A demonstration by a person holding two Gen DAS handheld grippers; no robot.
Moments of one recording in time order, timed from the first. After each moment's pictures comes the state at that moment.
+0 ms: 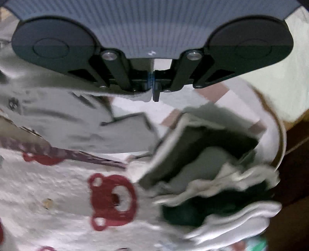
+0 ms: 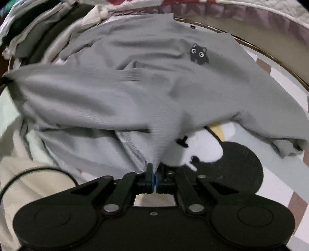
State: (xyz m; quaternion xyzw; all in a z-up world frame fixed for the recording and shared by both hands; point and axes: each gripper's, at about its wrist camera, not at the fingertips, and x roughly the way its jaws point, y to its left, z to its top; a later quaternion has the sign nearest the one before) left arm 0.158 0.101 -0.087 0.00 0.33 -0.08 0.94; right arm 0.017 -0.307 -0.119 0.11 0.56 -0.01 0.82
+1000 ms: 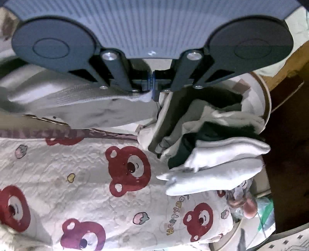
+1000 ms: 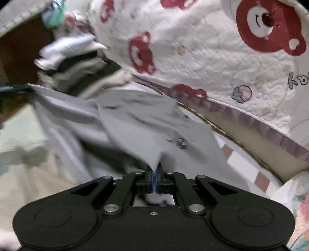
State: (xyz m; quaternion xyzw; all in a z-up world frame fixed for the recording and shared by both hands) left arm 0.118 0.144 0.041 0.04 0.29 -0.16 0.94; right arm -0.065 -0.303 0.079 0.02 0.43 0.04 0.90
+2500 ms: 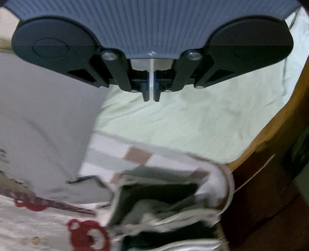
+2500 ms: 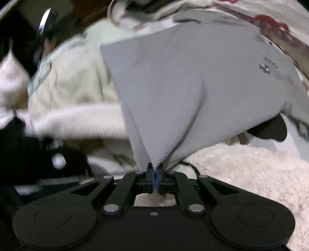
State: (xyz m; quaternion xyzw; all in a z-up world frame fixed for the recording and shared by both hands) left arm 0.064 0.230 -0.055 0.09 0.45 -0.09 0.89; right arm -0.175 -0.209 -0.014 -0.03 0.59 0.22 0.78
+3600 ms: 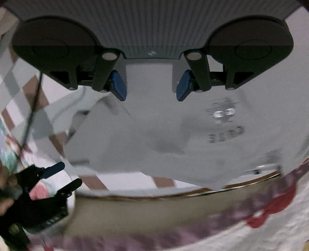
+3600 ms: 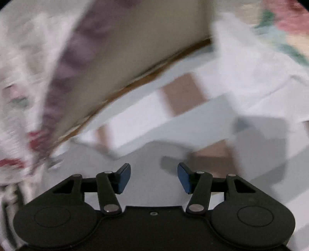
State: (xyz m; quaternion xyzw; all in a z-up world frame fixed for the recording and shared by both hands) left arm 0.078 -0.341 -0.192 0.19 0.43 -0.46 0.75; right arm -0.023 -0.632 -0.131 0.49 0.43 -0.29 0.70
